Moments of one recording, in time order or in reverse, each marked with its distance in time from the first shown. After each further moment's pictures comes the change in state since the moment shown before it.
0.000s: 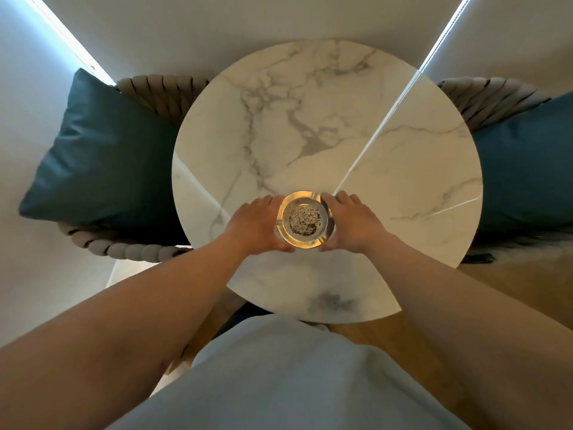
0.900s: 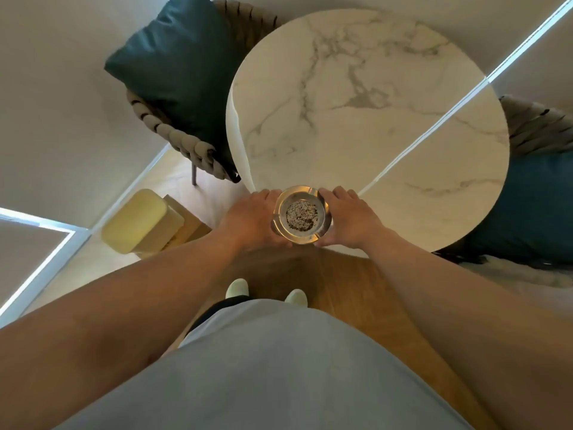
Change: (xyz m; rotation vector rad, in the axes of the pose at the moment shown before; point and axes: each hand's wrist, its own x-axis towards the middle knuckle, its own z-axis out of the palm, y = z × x) left_hand -0.189 0.075 0.105 -0.114 0.222 -0.280; right_hand -0.134 -0.024 0.054 -0.199 -0.105 -0.345
